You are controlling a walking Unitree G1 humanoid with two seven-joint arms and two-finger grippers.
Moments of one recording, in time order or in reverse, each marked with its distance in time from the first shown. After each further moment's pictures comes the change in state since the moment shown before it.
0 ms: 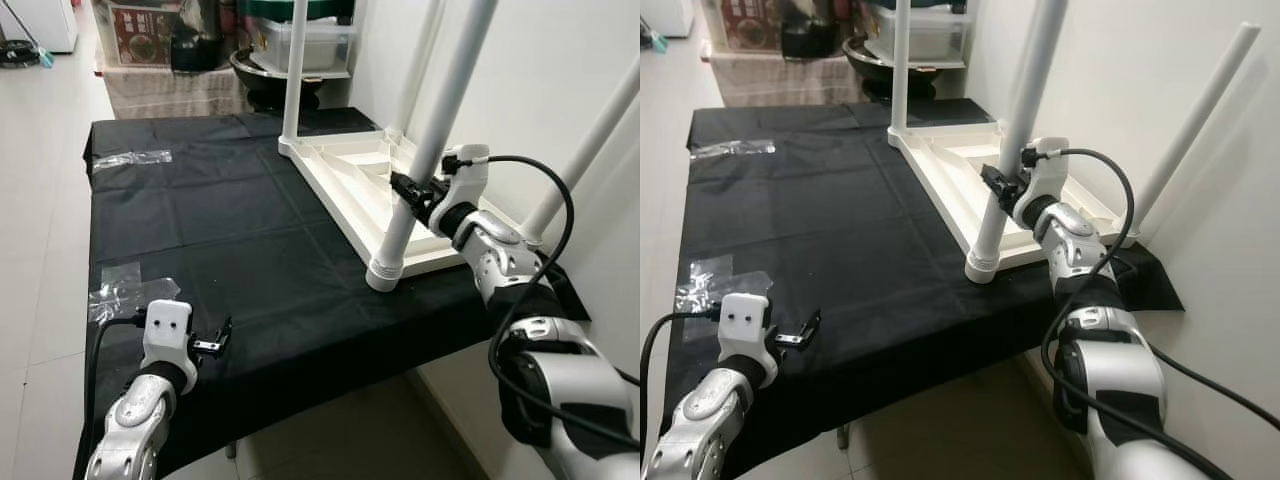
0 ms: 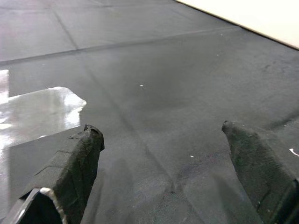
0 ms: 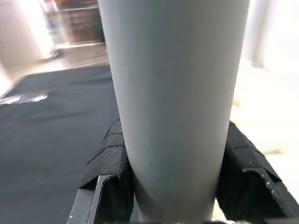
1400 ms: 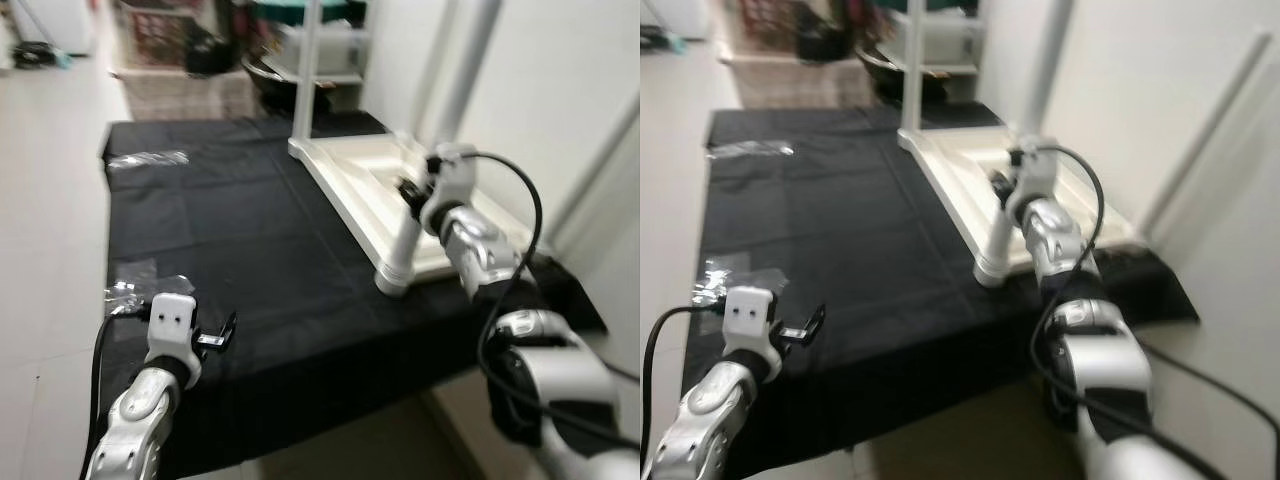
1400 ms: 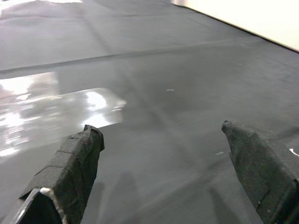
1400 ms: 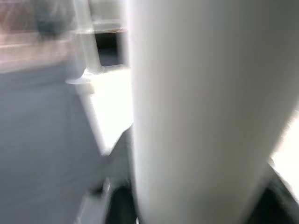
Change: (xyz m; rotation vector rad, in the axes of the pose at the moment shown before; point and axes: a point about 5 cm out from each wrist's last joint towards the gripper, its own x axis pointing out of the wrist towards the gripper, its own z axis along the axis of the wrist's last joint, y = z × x) left arm 0.002 0.000 0.000 0.001 0.001 -0.004; right arm -0.007 -0.011 -0.024 -0.025 0.078 -0.462
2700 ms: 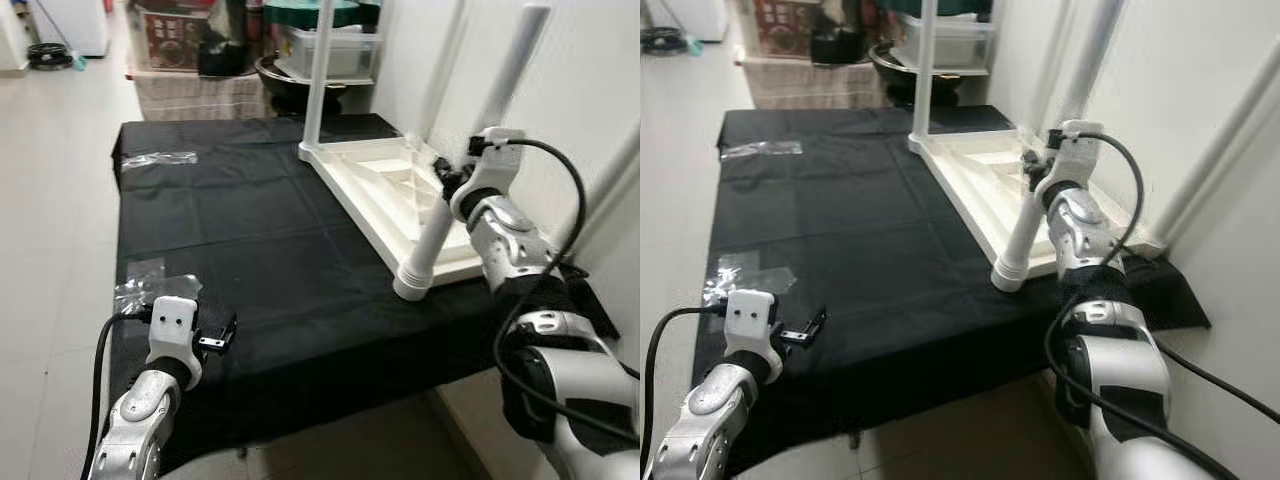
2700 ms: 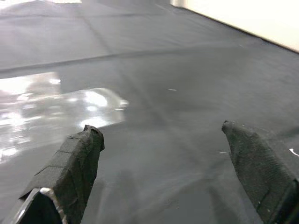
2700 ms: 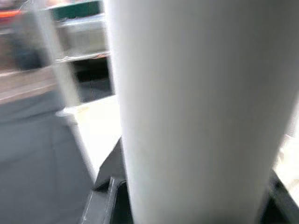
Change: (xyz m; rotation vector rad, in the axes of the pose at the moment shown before) left arm 0.001 -0.001 0.002 0.007 -0.007 -0.011; right arm 0.003 -0.023 0.028 0.070 -0.066 -0.112
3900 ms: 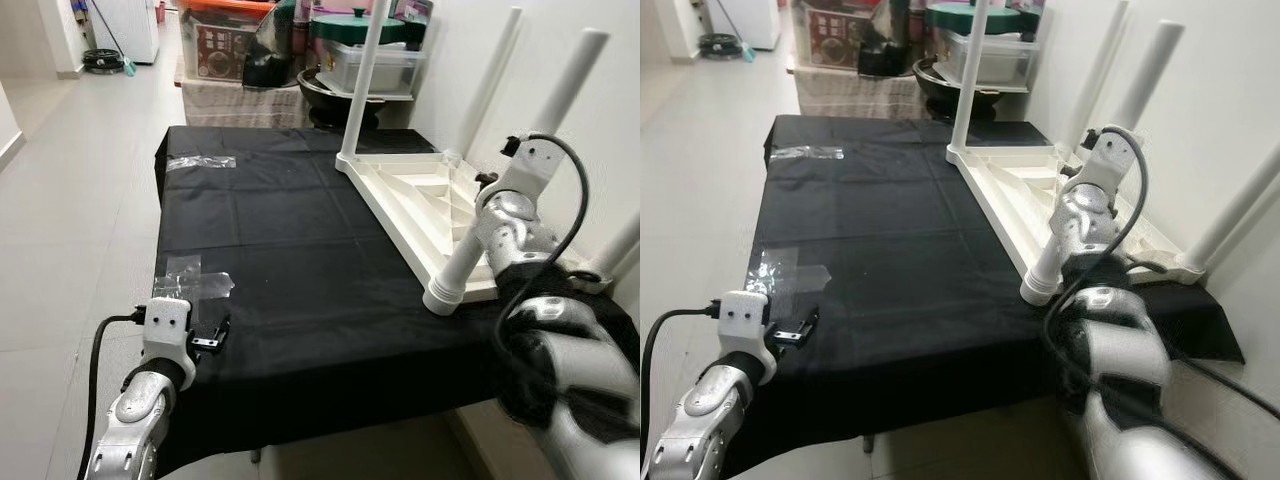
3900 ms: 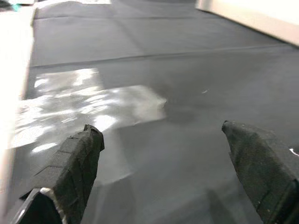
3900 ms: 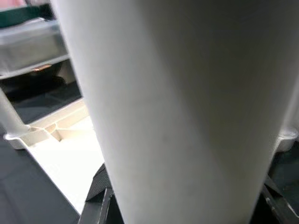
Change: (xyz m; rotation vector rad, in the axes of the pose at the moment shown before) left arm 0.002 0.004 -0.002 0.004 0.004 0.010; right arm -0.013 0.025 -0.001 0.102 0.074 -0.124
